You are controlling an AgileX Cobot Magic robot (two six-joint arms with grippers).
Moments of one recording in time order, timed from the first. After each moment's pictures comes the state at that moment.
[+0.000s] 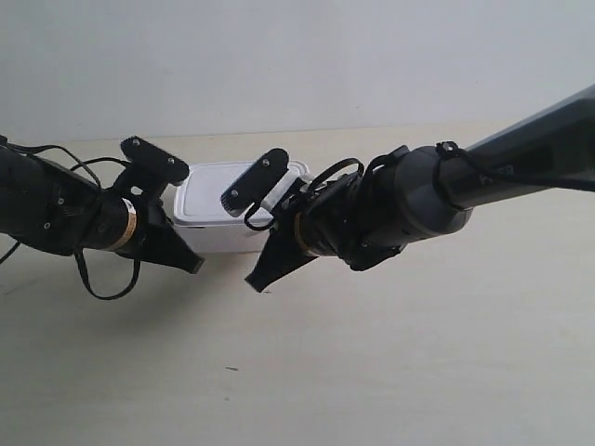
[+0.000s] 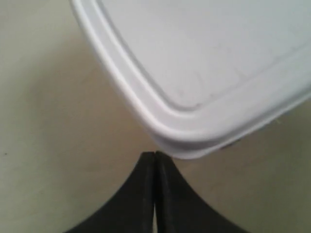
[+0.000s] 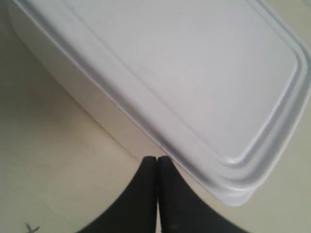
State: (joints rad) left arm -0.29 1.98 -0.98 1.74 0.14 -1.52; right arm 0.71 2.12 -1.20 -1.74 0.23 1.47
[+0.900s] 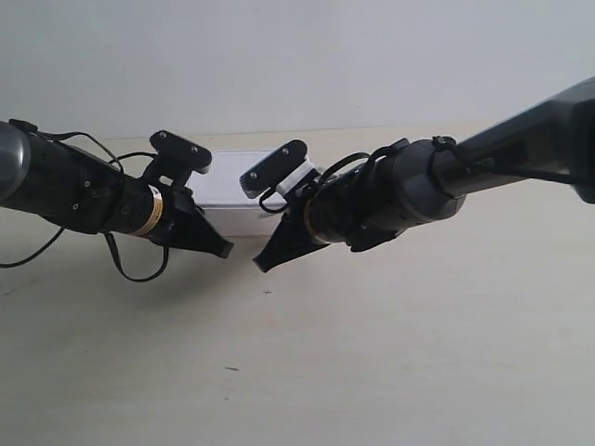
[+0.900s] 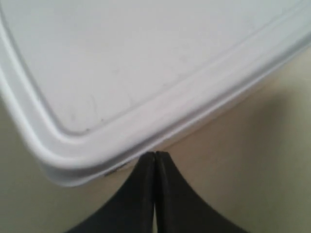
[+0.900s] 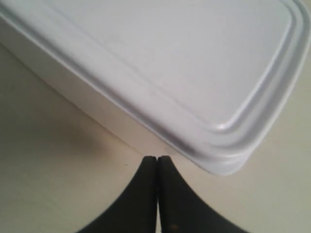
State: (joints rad) left arm -0.27 2.08 -1.13 1.74 -0.04 -1.55; right arm 0.64 2.20 -1.29 -1.65 0.20 1.47
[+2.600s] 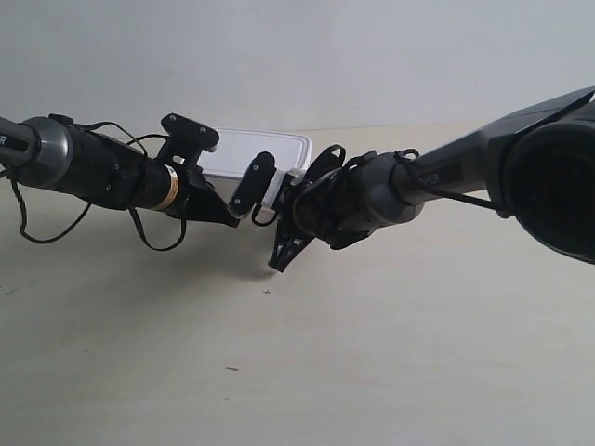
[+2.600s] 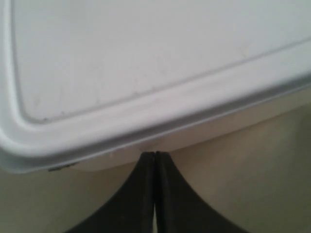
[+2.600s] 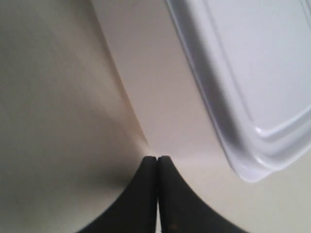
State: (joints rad) left arm -0.22 2.26 -1.39 1.74 -0.05 -1.55; right arm 0.63 2.36 -1.48 -1.74 0.29 1.11
